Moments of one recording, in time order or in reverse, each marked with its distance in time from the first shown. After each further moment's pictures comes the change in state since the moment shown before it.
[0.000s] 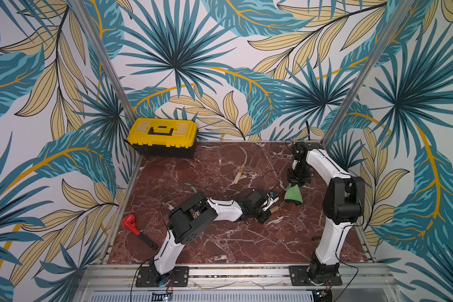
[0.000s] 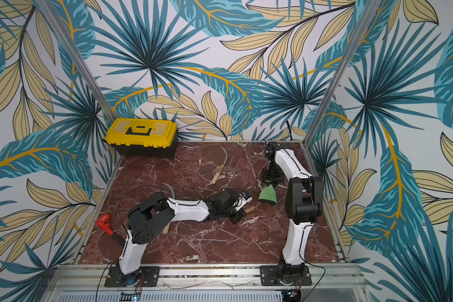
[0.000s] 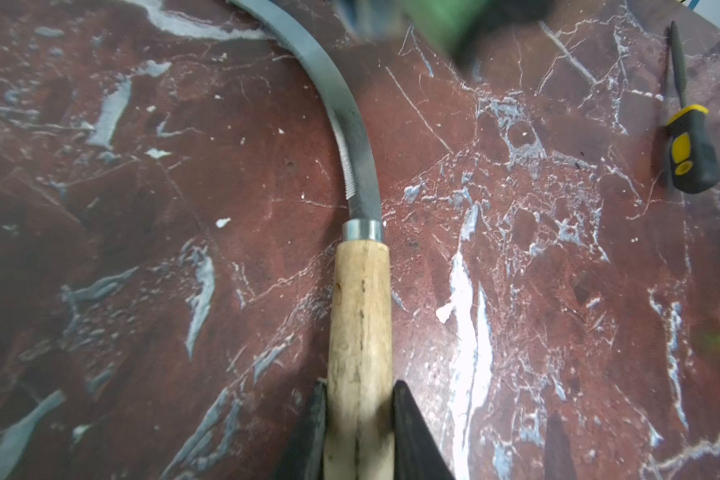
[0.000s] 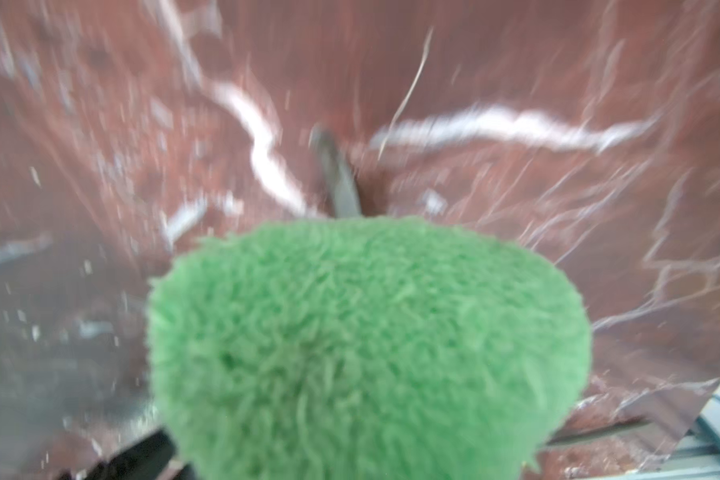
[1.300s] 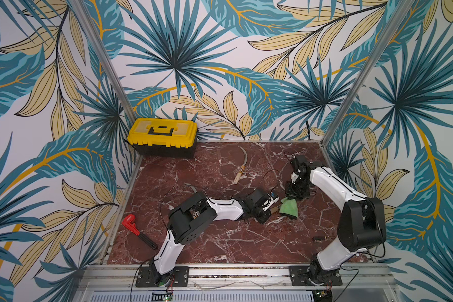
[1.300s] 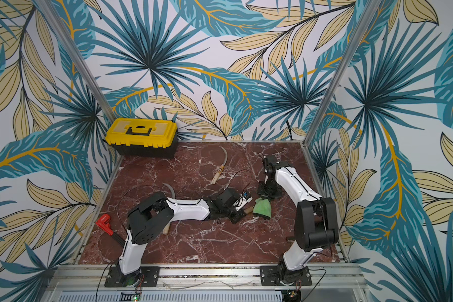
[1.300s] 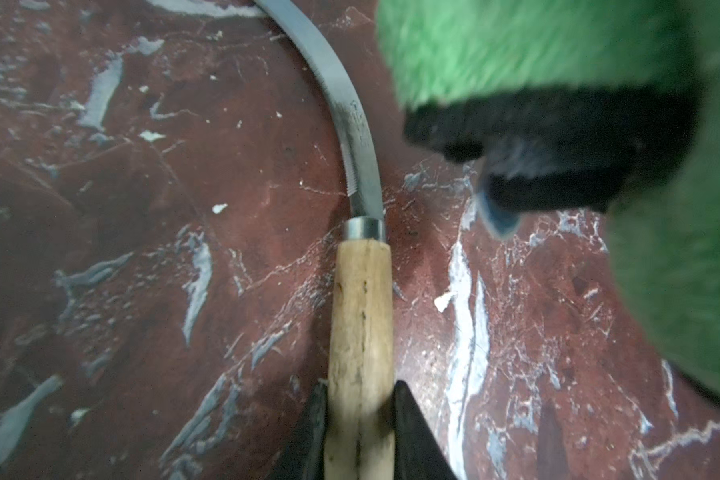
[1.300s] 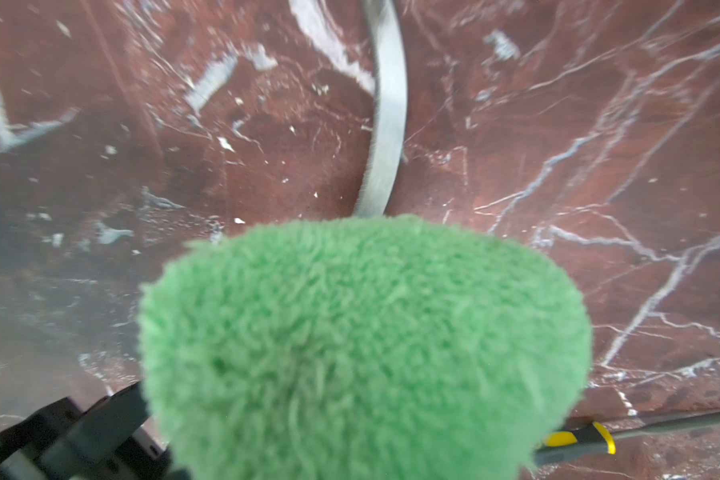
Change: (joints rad) left arm -0.002 -0.004 0.055 -0.126 0.004 -0.004; right arm 0.085 -0.415 -0.491 0.195 -0.079 0.117
